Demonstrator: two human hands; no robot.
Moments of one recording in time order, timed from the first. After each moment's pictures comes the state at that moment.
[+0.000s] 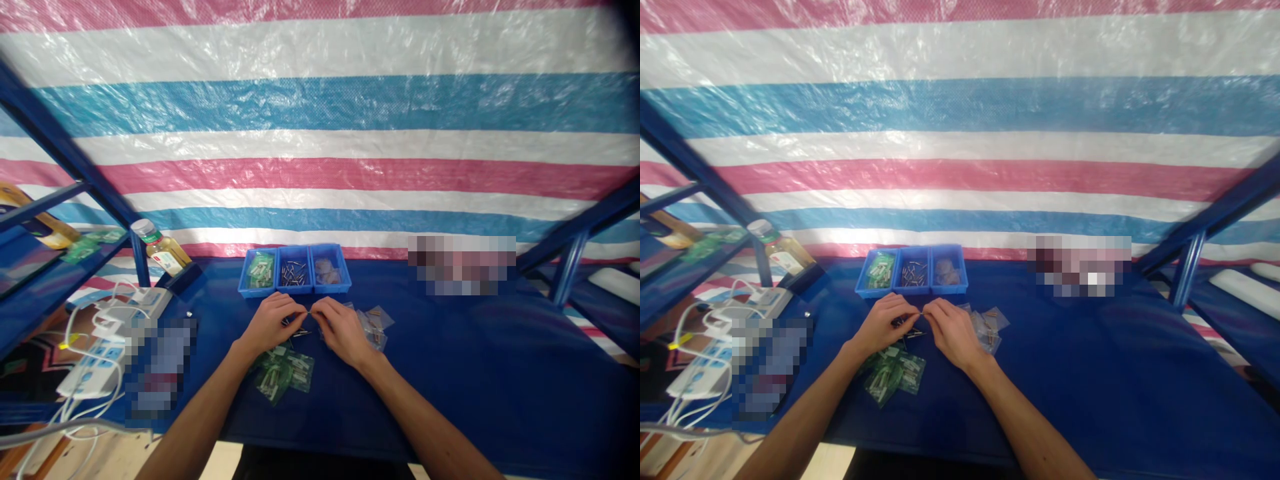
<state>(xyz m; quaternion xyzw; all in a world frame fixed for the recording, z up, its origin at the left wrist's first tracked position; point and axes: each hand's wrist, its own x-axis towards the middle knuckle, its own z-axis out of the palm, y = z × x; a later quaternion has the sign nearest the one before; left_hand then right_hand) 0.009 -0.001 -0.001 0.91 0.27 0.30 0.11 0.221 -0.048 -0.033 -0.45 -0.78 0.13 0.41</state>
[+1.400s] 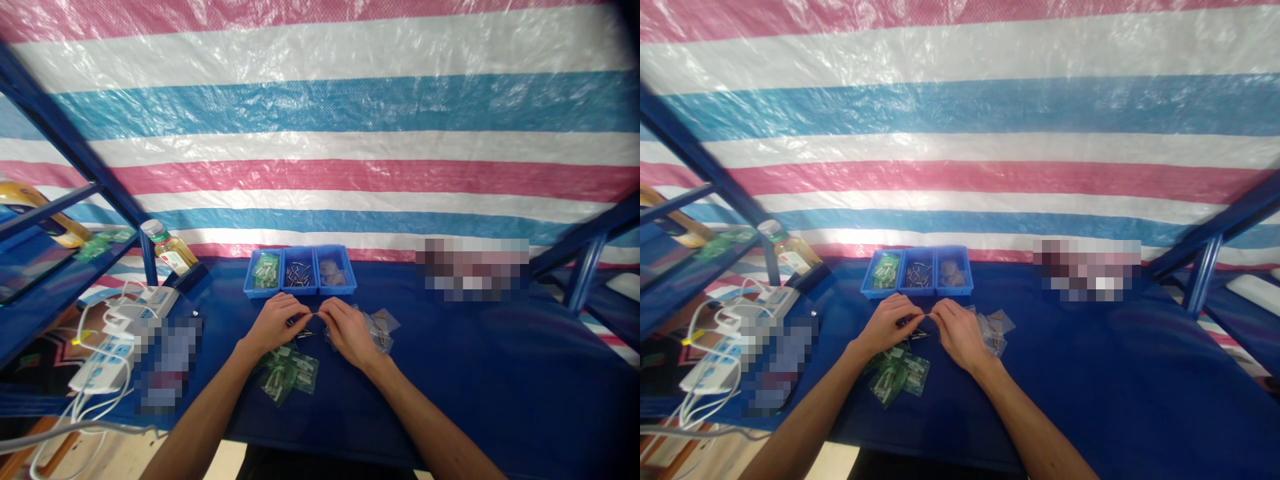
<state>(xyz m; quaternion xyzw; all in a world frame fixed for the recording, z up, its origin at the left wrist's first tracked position) 0.008 -0.001 -0.001 0.91 0.27 0.30 0.11 0.223 -0.047 -0.031 -0.45 -0.78 0.14 0.42</state>
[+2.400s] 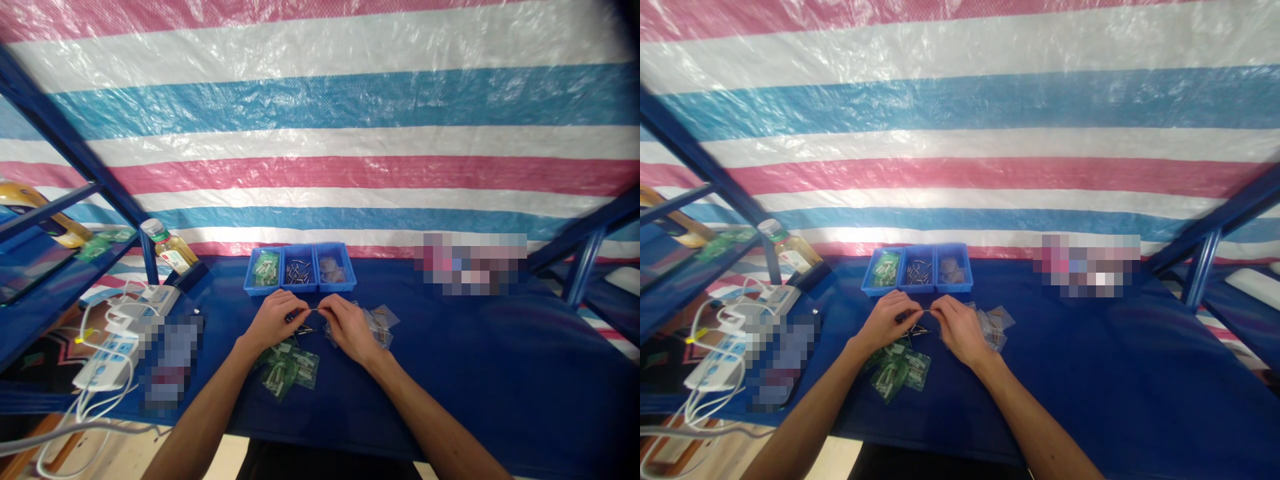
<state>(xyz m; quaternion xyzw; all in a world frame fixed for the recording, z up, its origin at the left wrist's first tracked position) 0.006 -0.001 0.002 0.90 0.28 0.30 0.12 0.224 -0.047 -0.035 -0.45 -0.77 0.15 0.43</state>
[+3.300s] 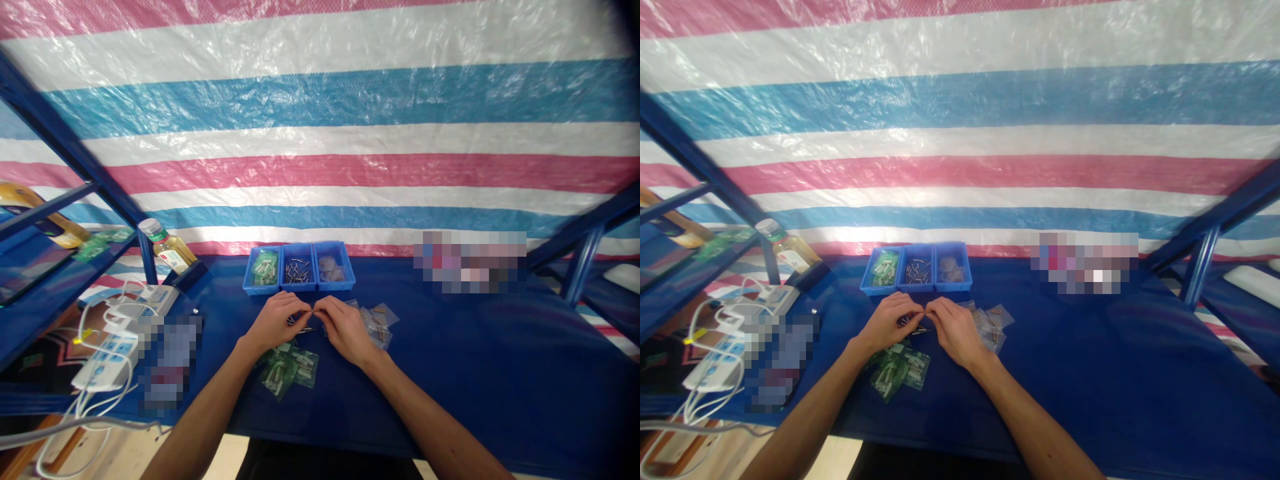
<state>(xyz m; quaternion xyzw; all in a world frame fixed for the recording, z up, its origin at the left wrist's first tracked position) 0.010 -0.004 0.001 0.91 0.27 0.29 0.13 0.218 -0.051 -0.031 -0.44 -0.78 0.16 0.42</state>
